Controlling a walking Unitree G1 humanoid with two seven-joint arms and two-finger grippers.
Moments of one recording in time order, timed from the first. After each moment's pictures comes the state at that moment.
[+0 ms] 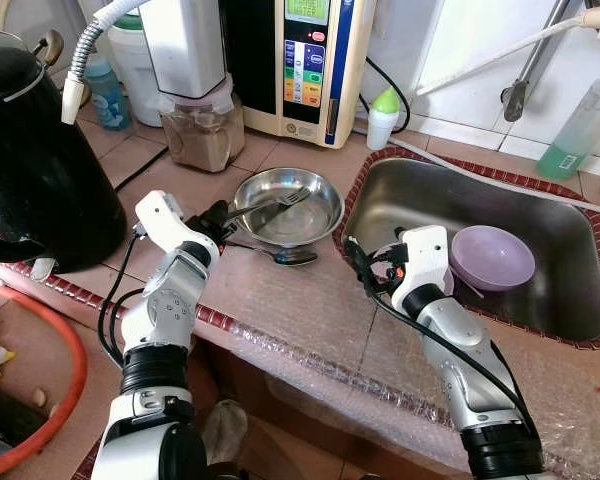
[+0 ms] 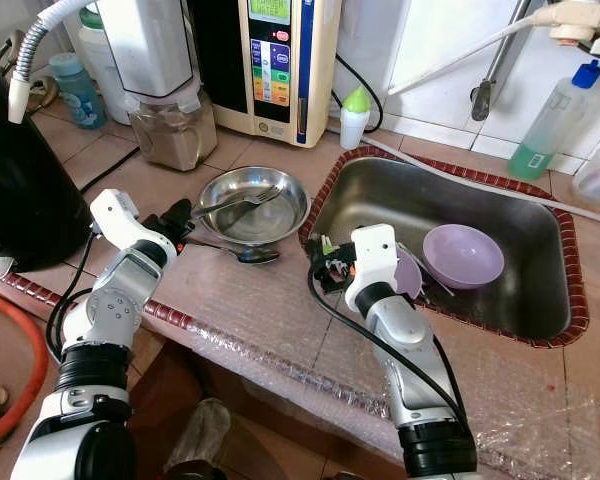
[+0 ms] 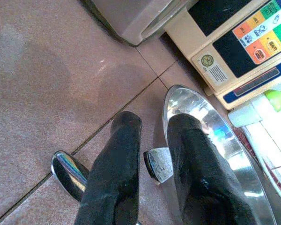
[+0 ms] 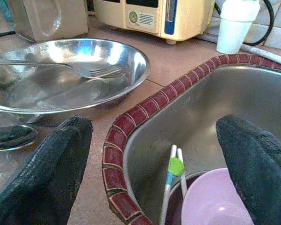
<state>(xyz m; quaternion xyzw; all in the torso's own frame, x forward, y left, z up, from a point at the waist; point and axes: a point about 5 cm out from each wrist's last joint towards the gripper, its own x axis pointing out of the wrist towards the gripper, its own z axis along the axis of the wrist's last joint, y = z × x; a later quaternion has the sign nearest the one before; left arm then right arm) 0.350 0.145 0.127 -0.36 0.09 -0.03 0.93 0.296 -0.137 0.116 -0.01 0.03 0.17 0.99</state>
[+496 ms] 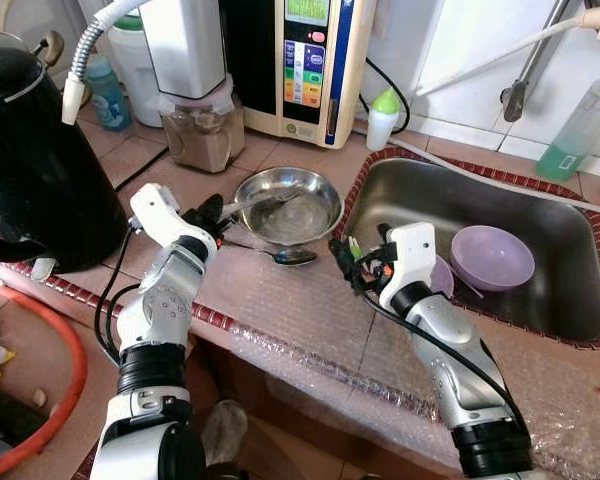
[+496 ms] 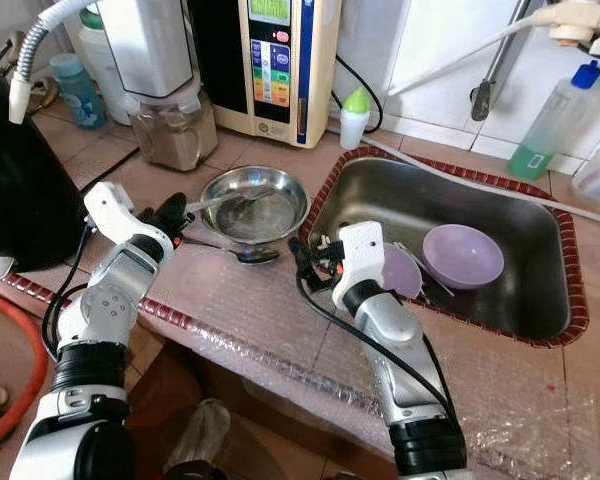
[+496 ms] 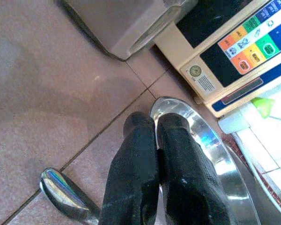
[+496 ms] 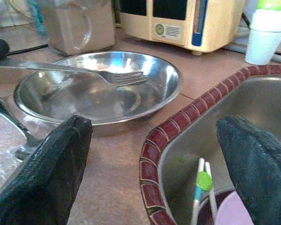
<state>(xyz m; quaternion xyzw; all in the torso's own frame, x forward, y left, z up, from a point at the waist) 0.351 0.147 0.137 -0.36 0.08 -0.04 0.93 0.296 -0.122 0.120 0.01 0.01 0.21 0.98</state>
